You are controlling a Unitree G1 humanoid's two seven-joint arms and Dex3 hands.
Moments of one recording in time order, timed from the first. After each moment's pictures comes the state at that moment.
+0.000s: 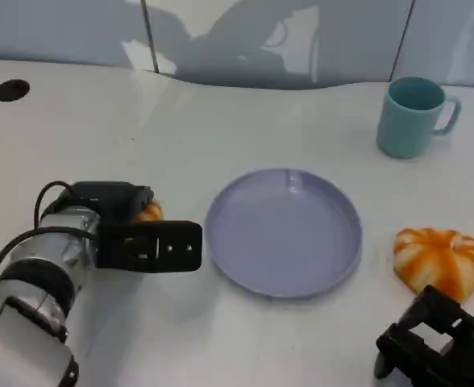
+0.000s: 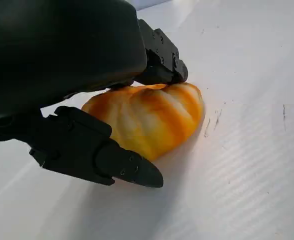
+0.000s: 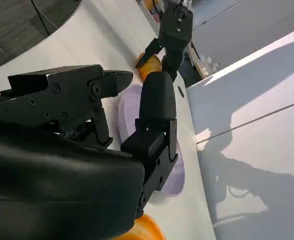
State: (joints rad) left arm -0.91 0.19 -0.56 1.33 0.75 -0.11 0.02; right arm 0.18 0.03 -0.14 0.22 0.48 -0.11 0.65
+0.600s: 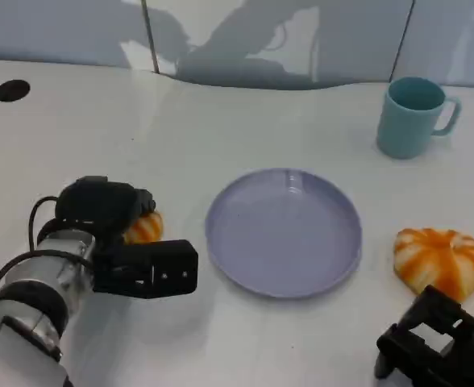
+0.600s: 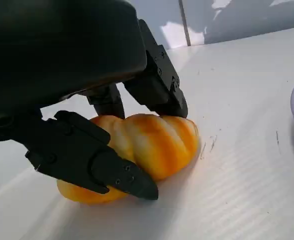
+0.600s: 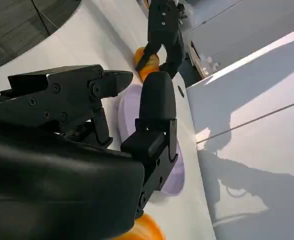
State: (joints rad) left arm -0.85 0.20 -0.58 1.33 0.76 -0.19 0.33; right arm 0.19 0.03 -0.15 0.22 0.48 -0.11 0.65
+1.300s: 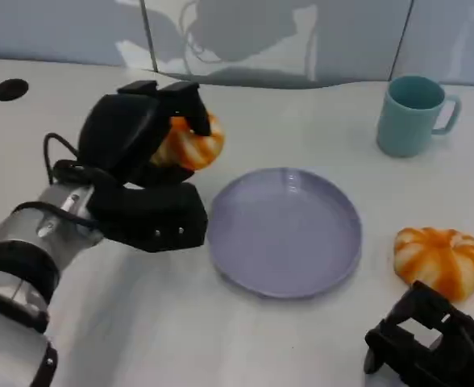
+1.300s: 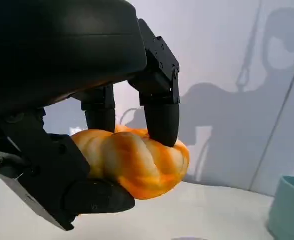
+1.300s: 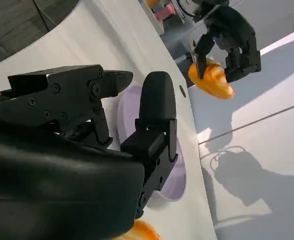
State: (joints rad) left arm -0.92 0.24 -0.44 1.17 0.64 -0.67 0.51; right arm 0.17 0.05 -0.12 0.22 0.45 -0.11 0.62
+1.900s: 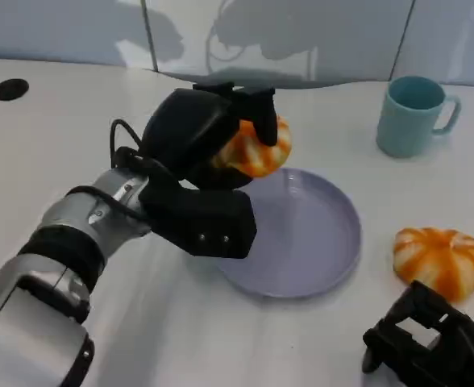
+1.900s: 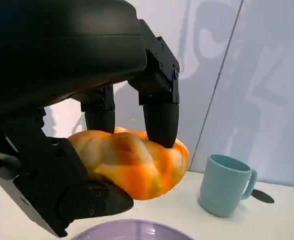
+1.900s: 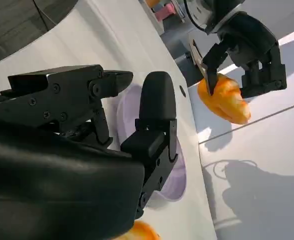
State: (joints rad) left arm -0.98 0.15 -0.48 1.16 0.68 -0.72 0.45; right arm 0.17 0.06 -0.12 0.22 0.44 -0.12 0.61
